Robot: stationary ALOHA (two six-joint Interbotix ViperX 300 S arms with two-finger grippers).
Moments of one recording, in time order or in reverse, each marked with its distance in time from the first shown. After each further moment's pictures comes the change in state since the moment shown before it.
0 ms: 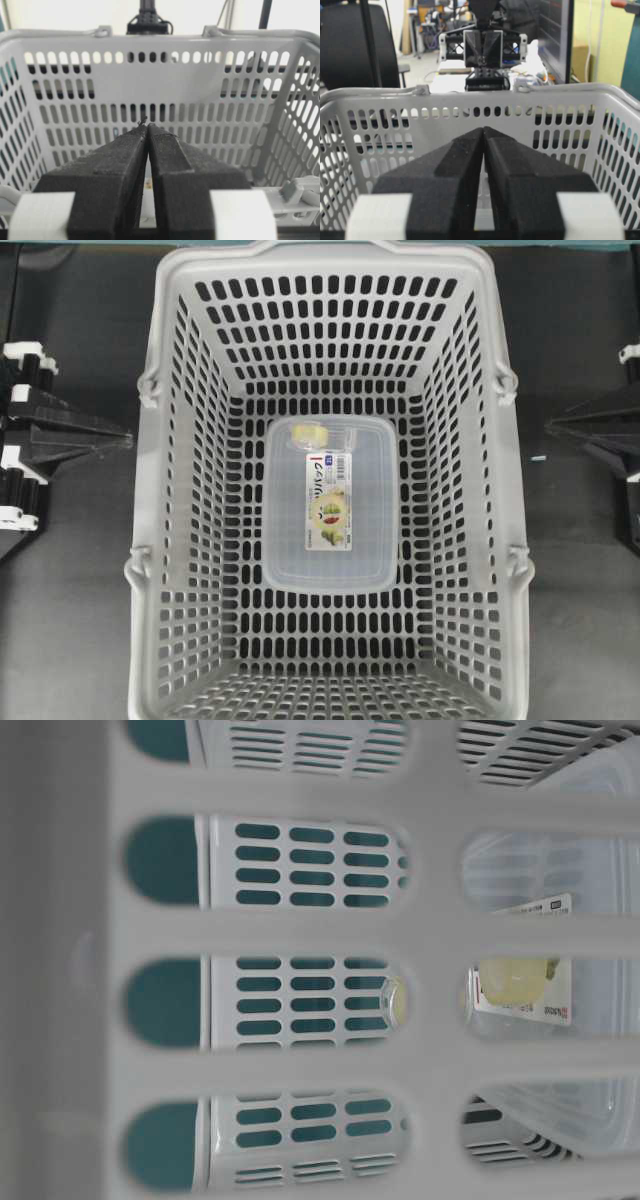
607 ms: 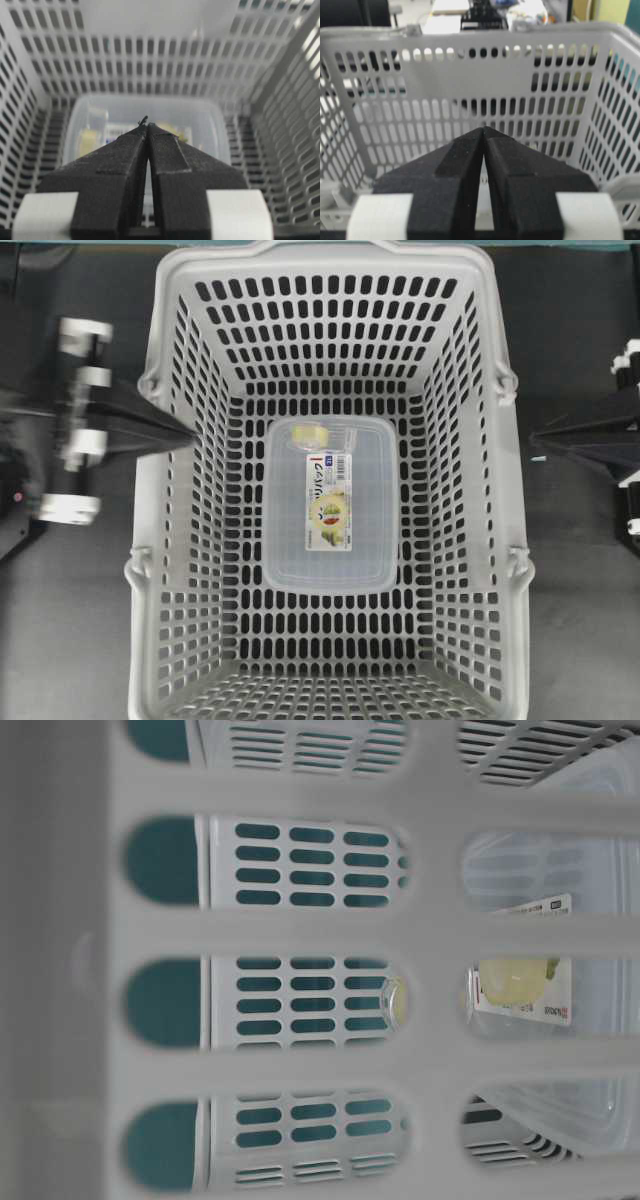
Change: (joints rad) left arm -0.006 0.314 -0.480 0.038 0.649 -0.080; right arm -0.009 -0.002 -0.008 0.002 0.196 -0.002
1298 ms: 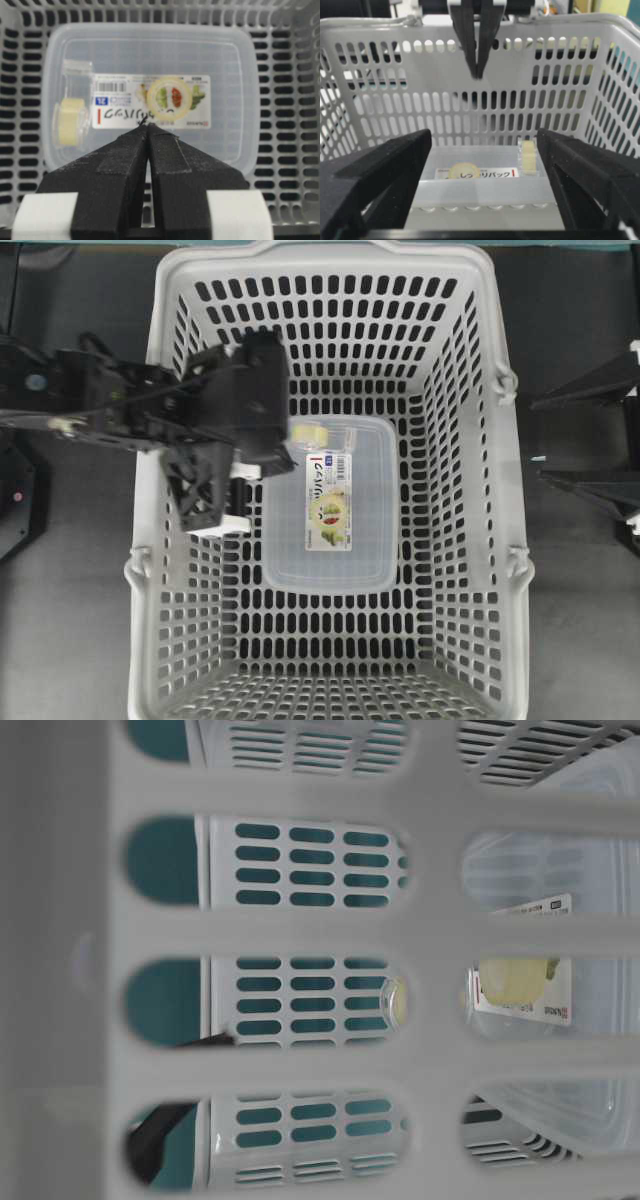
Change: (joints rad) left arm -0.012 0.466 -0.371 0.000 0.353 0.031; right arm 0.005 -0.020 -0.002 0.002 0.025 -0.006
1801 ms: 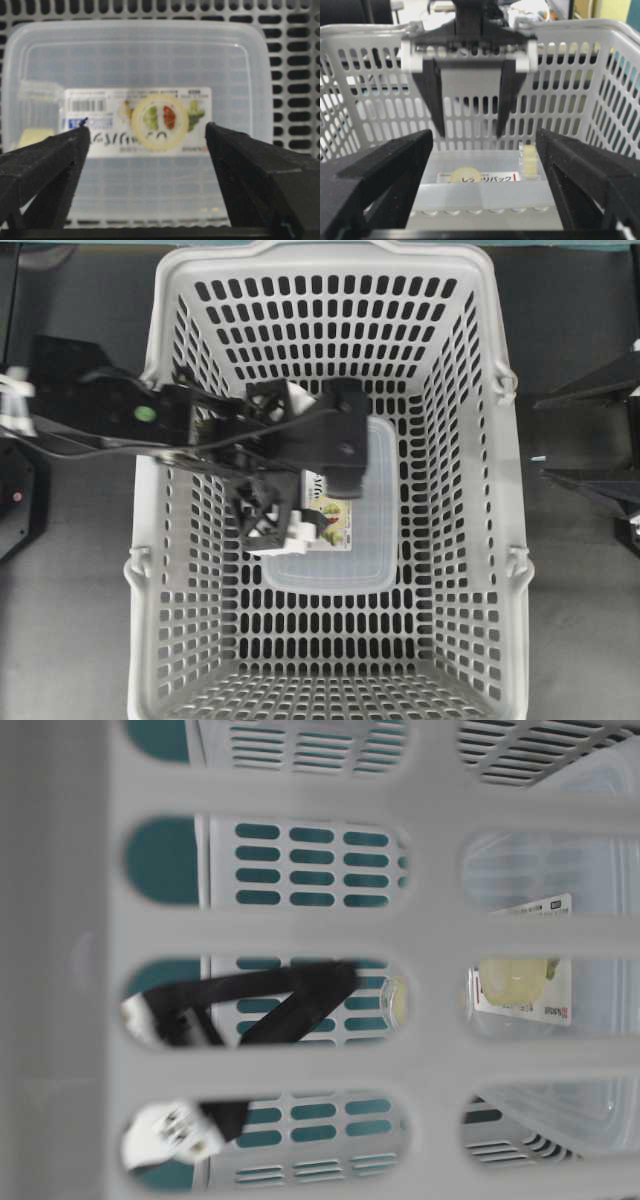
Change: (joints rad) left arm -0.021 0.216 -0.118 0.002 0.037 0.000; right arm 0.003 -0.014 0.000 -0.002 -0.003 0.005
